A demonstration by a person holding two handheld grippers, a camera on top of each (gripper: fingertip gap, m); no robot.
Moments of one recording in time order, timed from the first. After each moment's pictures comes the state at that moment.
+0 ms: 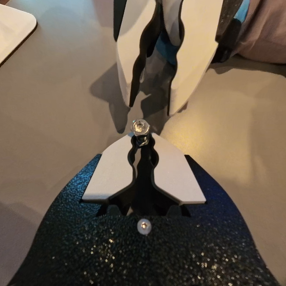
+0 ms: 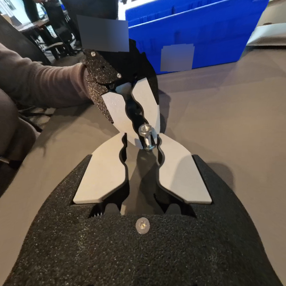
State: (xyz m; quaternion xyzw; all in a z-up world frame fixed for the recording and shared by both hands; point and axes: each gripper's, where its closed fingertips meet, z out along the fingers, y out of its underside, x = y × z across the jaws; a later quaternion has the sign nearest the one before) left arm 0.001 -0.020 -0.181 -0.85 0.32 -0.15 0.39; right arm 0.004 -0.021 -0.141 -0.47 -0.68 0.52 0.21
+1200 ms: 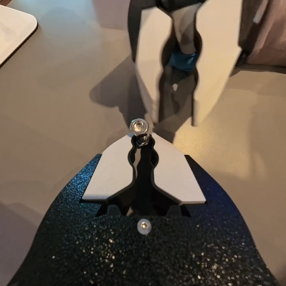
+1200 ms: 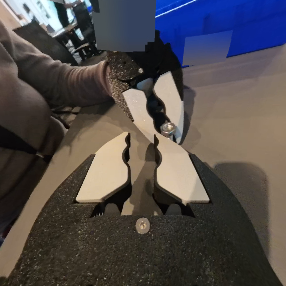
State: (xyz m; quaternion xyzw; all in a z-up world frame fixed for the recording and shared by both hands) left arm 0.001 -0.020 -0.181 -0.85 0.32 -0.15 0.39; right arm 0.014 -0.045 -0.141 -0.46 -0.68 0.56 0.14
